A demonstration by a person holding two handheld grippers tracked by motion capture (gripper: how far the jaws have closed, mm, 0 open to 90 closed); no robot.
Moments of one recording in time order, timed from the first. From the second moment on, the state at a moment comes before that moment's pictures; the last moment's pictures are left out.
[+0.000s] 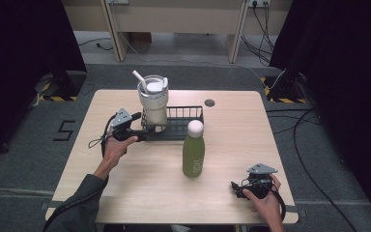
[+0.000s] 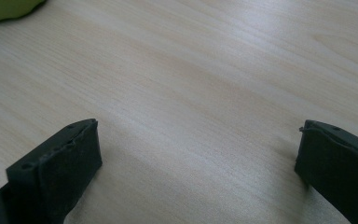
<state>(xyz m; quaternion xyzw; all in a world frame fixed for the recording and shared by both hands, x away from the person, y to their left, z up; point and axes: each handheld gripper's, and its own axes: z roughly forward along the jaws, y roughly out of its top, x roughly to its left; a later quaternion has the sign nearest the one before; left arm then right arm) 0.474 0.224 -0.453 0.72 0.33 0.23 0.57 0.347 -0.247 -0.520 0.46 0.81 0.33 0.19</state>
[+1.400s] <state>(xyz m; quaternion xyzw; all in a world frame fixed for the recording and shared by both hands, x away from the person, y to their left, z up) 0.396 0.252 -0.465 0.73 0.33 0.19 0.57 0.347 -0.245 -0.520 0.46 0.81 0.33 0.19</state>
